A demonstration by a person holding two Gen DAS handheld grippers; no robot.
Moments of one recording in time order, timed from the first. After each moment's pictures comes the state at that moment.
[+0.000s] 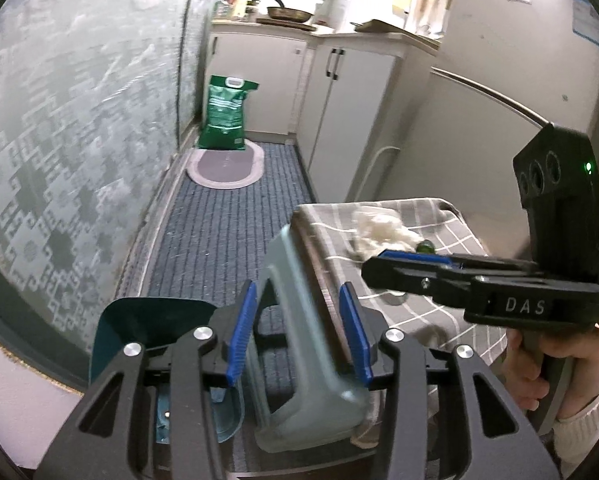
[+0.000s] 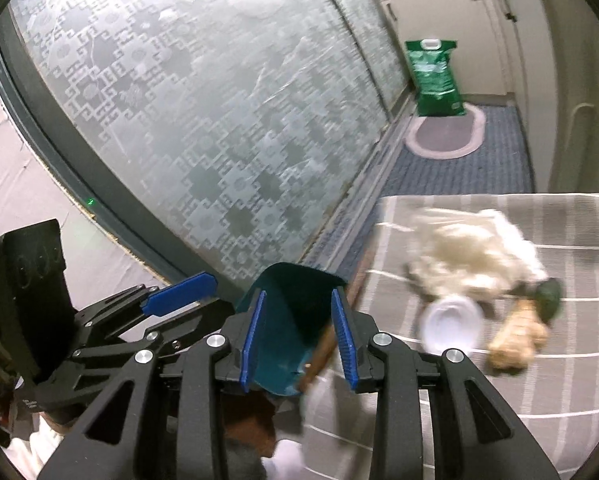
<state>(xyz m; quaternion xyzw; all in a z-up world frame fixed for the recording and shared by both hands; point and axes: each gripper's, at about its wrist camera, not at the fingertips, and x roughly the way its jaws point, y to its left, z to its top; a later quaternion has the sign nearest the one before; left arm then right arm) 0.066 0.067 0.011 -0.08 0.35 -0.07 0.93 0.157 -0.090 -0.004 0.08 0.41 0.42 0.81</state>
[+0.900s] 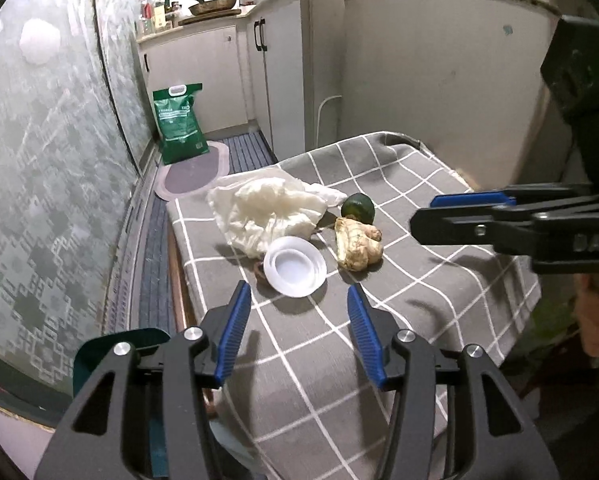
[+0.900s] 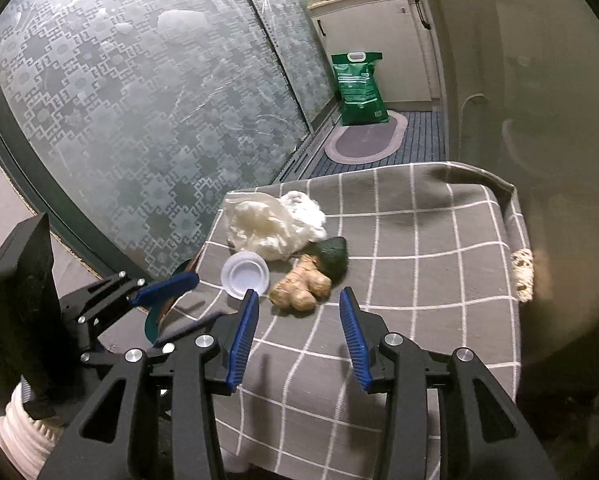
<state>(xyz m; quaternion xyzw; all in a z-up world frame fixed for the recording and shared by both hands) 0.106 -0.055 -0.033 0.07 0.37 -0.10 0.92 0.165 -0.208 -0.025 0.06 0.41 0.33 0.85</state>
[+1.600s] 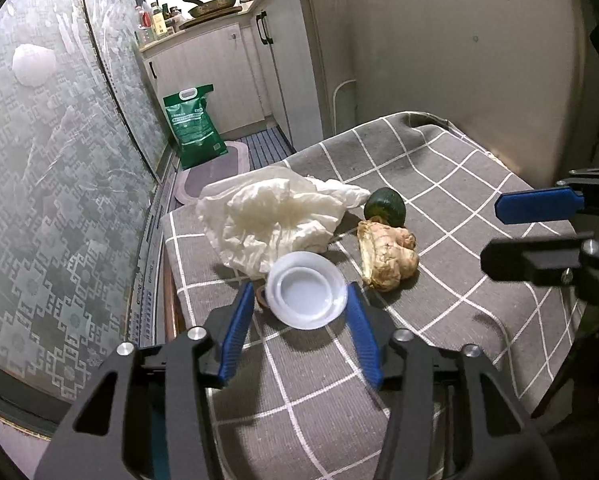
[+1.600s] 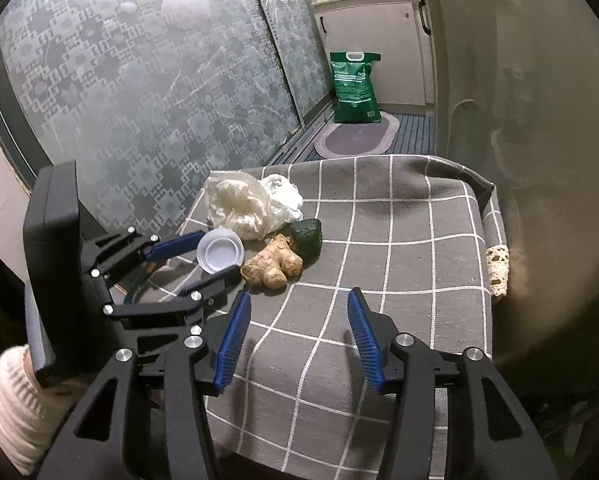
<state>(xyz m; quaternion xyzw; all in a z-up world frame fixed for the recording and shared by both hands) 0.132 -0.068 -0.050 0.12 0.38 -0.06 0.92 0.155 -0.211 -0.034 0.00 0.41 0.31 0.86</state>
